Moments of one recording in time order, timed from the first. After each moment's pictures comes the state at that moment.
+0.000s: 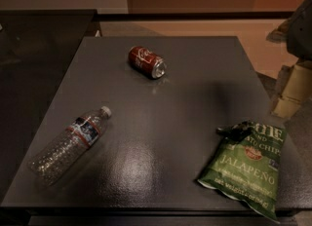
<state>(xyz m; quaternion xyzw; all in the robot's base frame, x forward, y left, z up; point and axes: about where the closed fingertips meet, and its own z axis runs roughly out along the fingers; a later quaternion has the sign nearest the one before) 0.438 -0.217 0.976 -0.60 0.78 -0.03 0.16</state>
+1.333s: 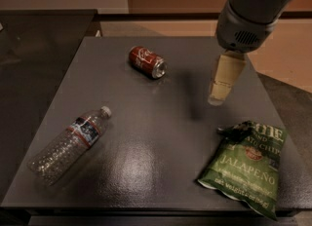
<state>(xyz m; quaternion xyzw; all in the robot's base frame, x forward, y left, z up) 0.505 -0.138 0.948 -0.62 0.77 -0.04 0.14</state>
